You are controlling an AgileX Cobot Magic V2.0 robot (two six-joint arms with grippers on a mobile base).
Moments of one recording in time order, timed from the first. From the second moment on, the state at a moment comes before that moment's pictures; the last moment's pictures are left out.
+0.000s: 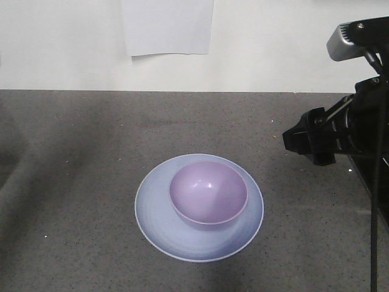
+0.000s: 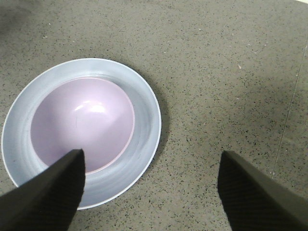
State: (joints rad) left arm -0.13 1.13 -1.47 -0.17 1.27 0.02; right arm 0.42 1.13 -1.21 0.02 0.96 0.05
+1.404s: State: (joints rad) left arm -0.65 1.82 -1.76 -0.21 1.25 0.16; right arm 0.42 1.13 -1.21 0.02 0.96 0.05
